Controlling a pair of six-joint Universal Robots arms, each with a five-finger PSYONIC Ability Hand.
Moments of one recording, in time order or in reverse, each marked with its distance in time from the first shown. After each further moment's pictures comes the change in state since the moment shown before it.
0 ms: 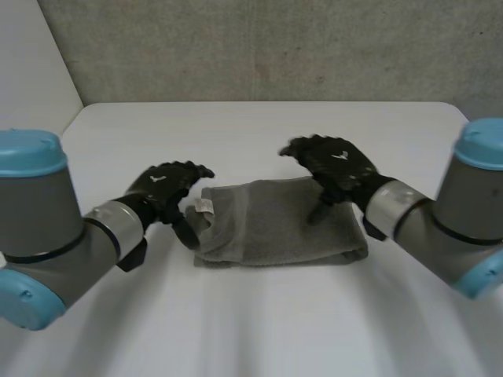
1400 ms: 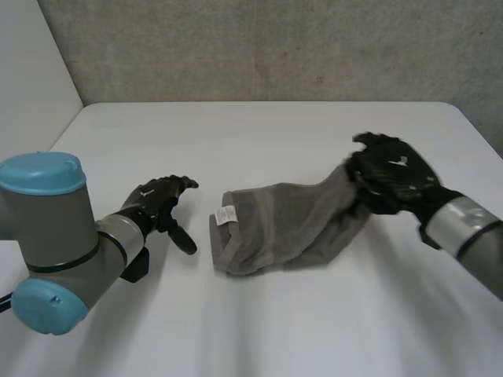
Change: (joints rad) left arm 0.014 -0.073 -0.034 0.073 -0.124 -0.174; right arm -0.205 -0.192 0.307 -0.233 -0.169 -0.080; left_hand 0.000 -0.001 0.000 0.000 -0.002; right_hand 1.044 1.040 0.000 0.000 1.087
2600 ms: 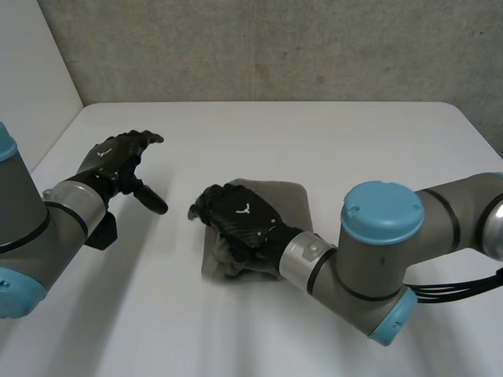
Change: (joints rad) left arm 0.094 0.172 -0.014 0.016 0.004 -0.011; right arm 0.523 0.364 -0.368 0.095 0.146 0.112; left_hand 0.000 -0.001 0.000 0.000 0.000; right_hand -0.908 -0.904 0.000 0.000 -1.016
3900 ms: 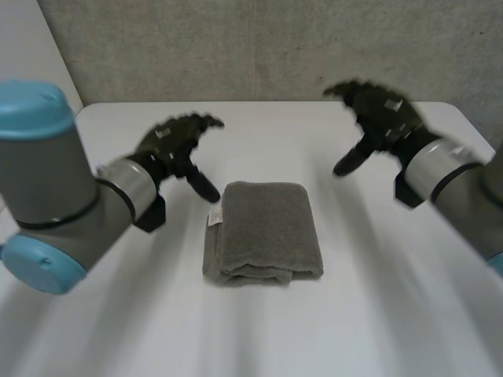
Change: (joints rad) left arm -0.175 -0.093 0.262 -0.122 0.032 -0.024; right arm -0.357 -0.348 0.009 0.179 0.179 0.180; left_hand 0.001 -0.004 0.000 0.000 -0.002; right_hand -0.151 -0.137 0.000 0.000 -0.072
